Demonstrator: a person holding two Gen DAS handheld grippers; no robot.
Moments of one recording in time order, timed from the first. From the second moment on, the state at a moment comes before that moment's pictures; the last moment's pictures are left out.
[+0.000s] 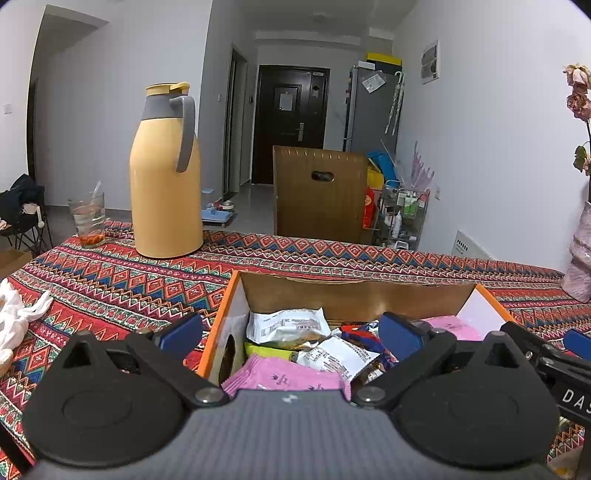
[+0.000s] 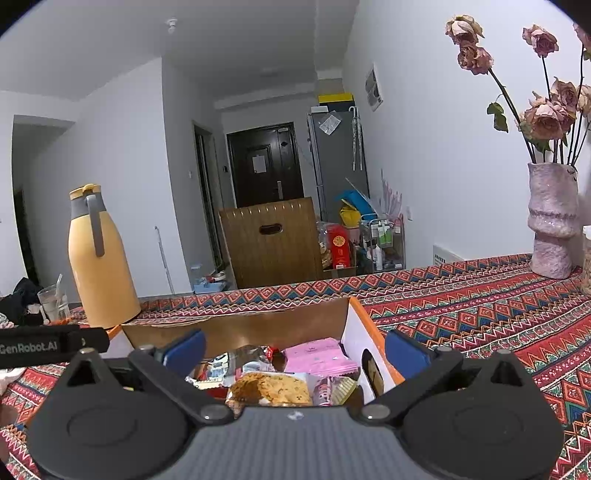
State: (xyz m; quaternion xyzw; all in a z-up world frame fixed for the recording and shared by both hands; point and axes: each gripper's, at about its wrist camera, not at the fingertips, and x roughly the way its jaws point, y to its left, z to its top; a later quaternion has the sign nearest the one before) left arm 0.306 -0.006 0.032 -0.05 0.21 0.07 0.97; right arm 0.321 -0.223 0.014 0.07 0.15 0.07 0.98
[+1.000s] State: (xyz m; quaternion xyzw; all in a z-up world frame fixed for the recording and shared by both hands) left arm 0.273 -0.012 0.052 -0.03 0.20 0.07 0.98; right arm 0.287 -0.222 0.042 0.06 0.14 0.07 0.99
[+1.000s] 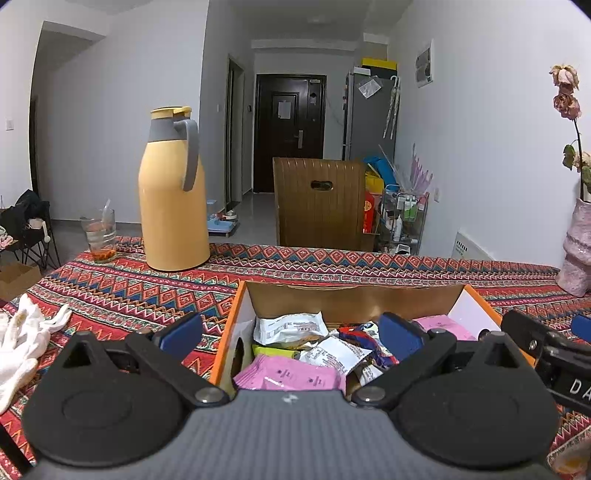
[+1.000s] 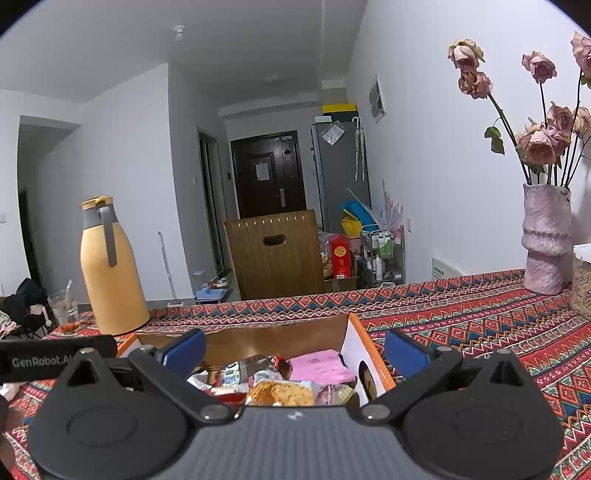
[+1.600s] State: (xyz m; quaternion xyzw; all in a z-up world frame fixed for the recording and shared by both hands) left arm 0.194 0.009 0.065 -0.03 0.19 0.07 0.98; right arm 0.205 -0.209 0.048 0.05 0.16 0.09 0.98
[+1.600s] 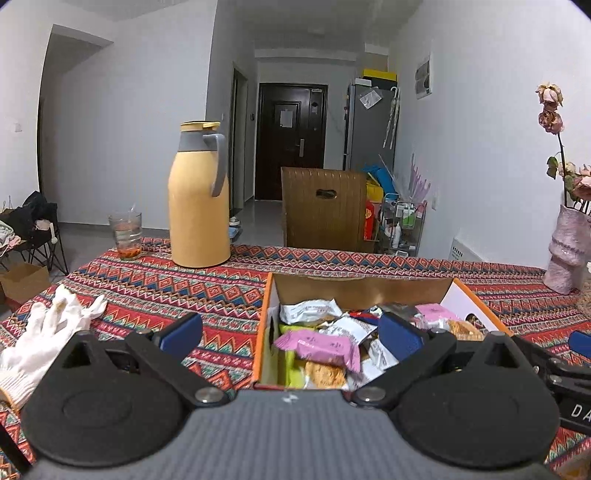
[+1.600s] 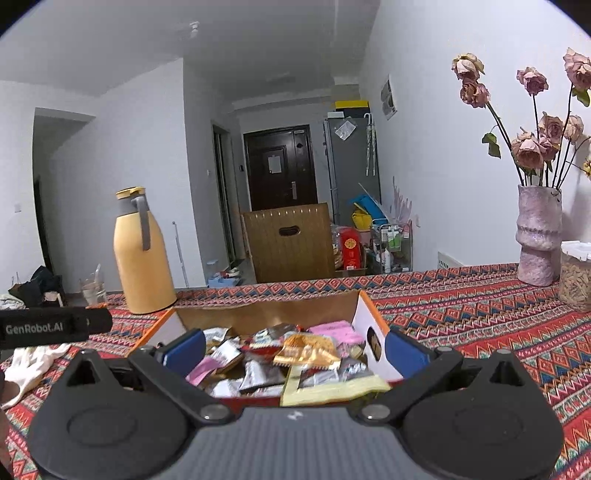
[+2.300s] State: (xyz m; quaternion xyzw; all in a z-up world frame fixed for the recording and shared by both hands) left arm 0.145 0.060 -0.011 -0.02 0.27 0.06 0.96; right arm 0.170 -0.186 -0.012 0.05 0.27 0.11 0.95
